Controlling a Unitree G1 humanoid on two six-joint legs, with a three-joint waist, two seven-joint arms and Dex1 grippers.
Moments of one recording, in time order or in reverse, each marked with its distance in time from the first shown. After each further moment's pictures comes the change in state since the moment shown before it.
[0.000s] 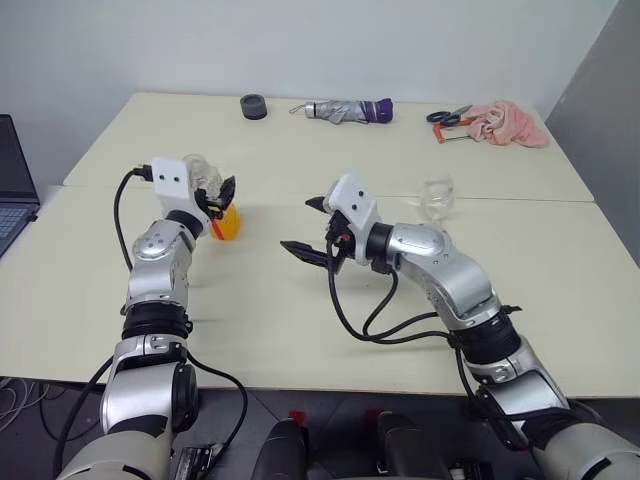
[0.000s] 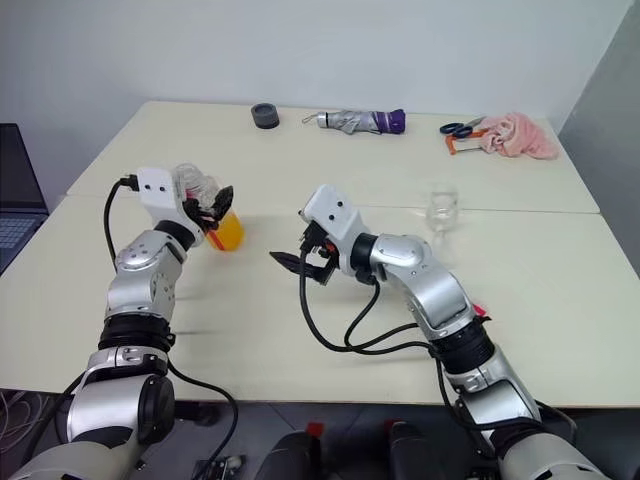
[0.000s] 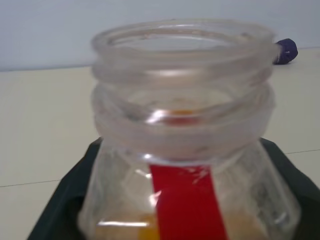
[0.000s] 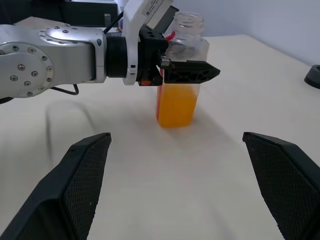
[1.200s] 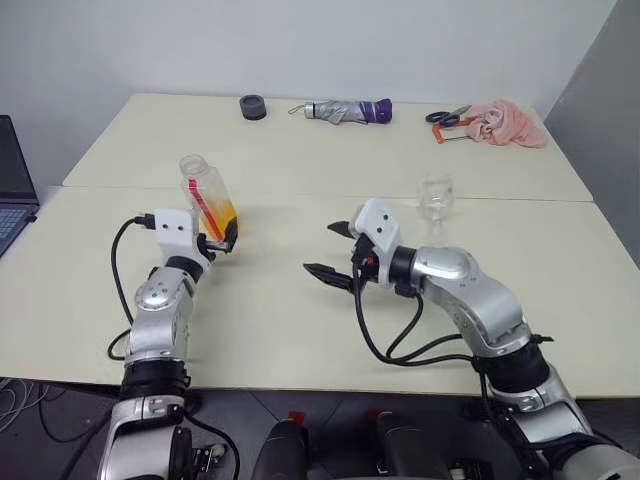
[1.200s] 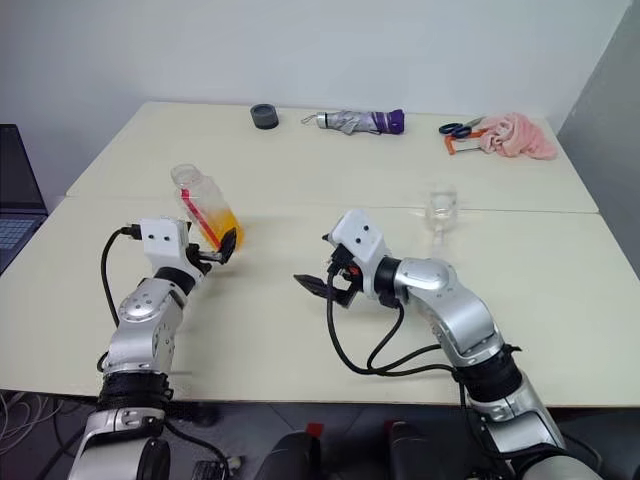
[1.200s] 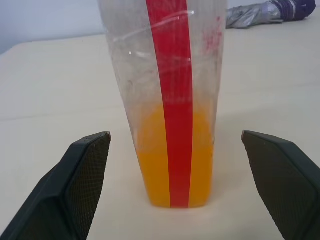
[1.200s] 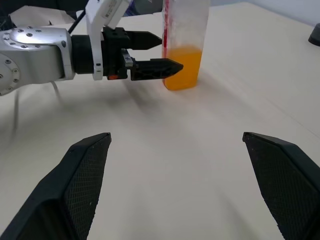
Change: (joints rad) left arm 0.344 -0.048 -0.011 -0.336 0.016 0.042 0.104; right arm 0.159 -0.121 -0.020 -0.185 0.039 0.102 0.004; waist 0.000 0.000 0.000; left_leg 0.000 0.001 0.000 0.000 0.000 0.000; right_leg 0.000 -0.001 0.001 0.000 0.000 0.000
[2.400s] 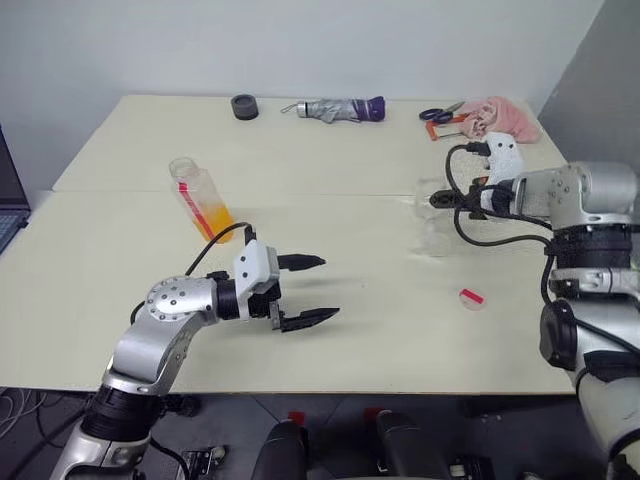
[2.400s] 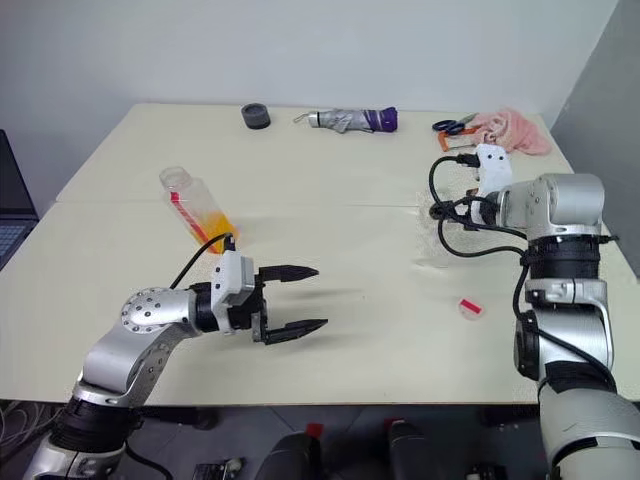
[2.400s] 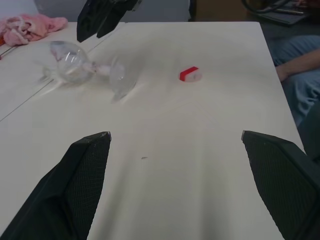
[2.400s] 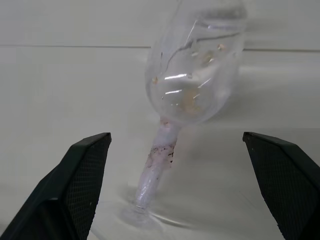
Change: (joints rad) left arm 0.089 0.233 -0.329 -0.515 -0.240 0.159 -0.826; right arm -0.590 -0.193 -0.425 0.879 0.047 0.637 -0.261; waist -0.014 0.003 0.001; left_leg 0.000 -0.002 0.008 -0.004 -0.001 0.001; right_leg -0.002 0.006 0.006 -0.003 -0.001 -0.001
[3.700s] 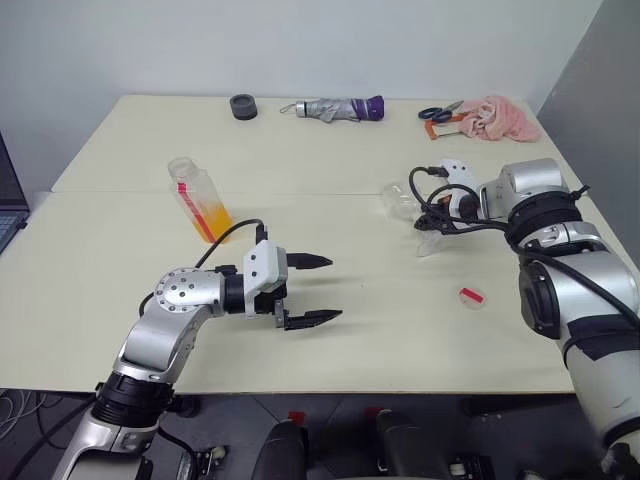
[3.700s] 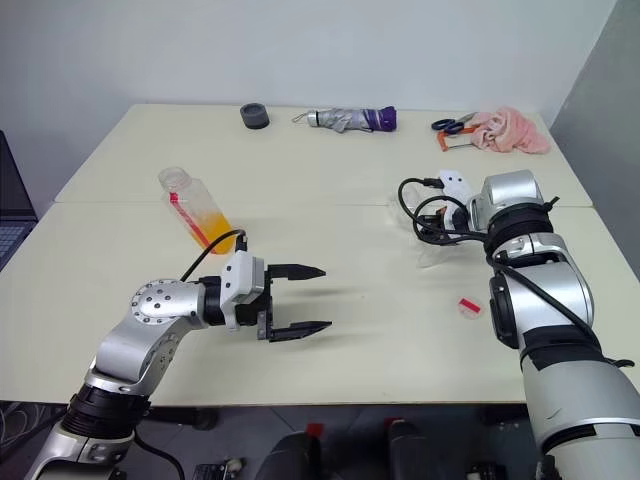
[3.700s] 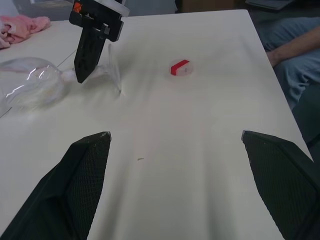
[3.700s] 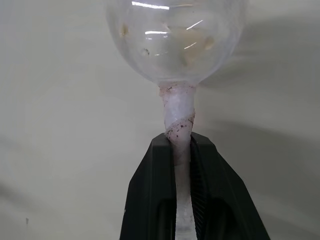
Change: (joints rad) left arm -0.029 -0.013 -0.024 0.036 0.047 -0.029 -0.022; right arm -0.188 0.085 0.137 0.550 -0.202 -0.285 0.307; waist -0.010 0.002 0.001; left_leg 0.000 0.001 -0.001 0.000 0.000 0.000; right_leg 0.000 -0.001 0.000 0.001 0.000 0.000
